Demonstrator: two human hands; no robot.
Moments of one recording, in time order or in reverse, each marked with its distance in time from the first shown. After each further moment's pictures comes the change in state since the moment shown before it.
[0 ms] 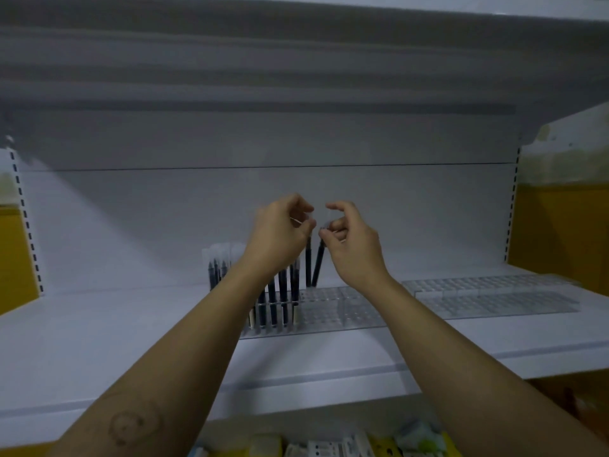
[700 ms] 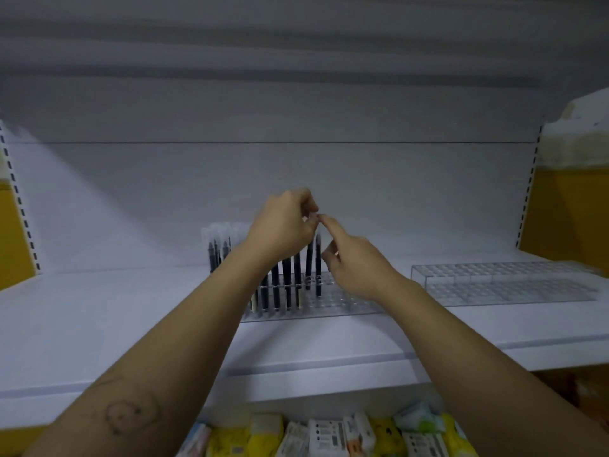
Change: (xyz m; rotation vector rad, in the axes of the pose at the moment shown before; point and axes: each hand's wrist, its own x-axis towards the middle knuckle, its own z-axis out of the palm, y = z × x) left_hand -0.002 -0.015 0.007 0.220 -0.141 0.019; right_hand -0.019 0.022 0.005 -0.393 -0.480 0.014
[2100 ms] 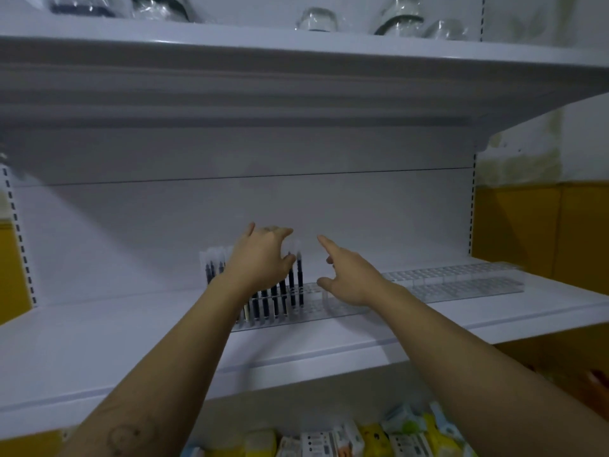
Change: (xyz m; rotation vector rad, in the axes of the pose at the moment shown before) left_hand -0.033 0.014 -0.029 0.352 -0.212 0.037; right_hand -0.037 -0.015 -0.035 -0.096 -0.079 0.197
